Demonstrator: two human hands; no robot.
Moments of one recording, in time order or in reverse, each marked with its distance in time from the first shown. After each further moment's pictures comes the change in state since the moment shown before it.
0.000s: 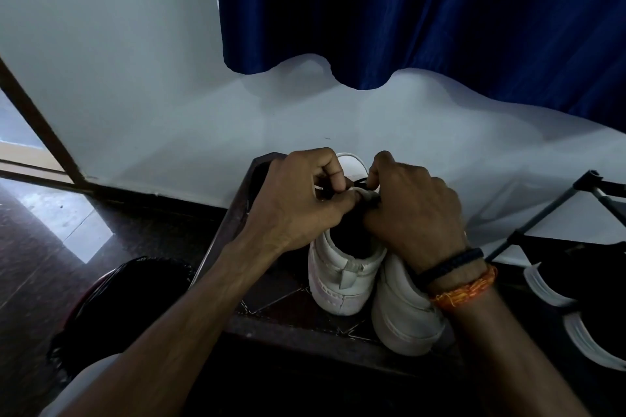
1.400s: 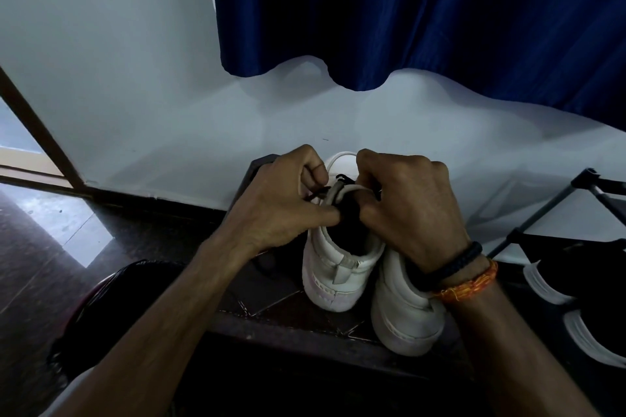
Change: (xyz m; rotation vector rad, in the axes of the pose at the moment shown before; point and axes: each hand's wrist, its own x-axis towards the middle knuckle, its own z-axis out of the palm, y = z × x) left_hand 0.001 -0.002 -0.021 0.057 -0.177 -0.171; right_hand 0.007 0.007 0.004 0.098 0.326 -0.281
